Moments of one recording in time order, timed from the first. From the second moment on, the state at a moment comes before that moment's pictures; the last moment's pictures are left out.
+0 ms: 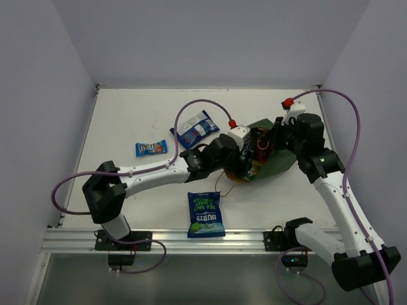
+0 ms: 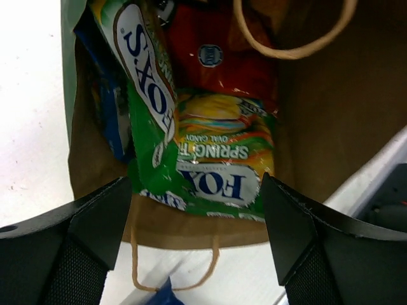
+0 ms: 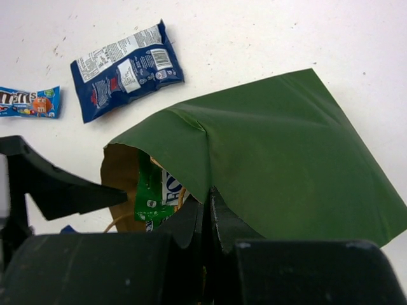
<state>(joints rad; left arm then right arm) -1.06 1.66 1.24 -0.11 -0.13 -0.40 0.25 0.98 1.03 -0.52 -0.11 0.16</state>
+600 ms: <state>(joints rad) -1.02 1.83 1.42 -0.15 -0.19 -0.38 0.25 0.97 1.03 -0.53 -0.12 0.16</state>
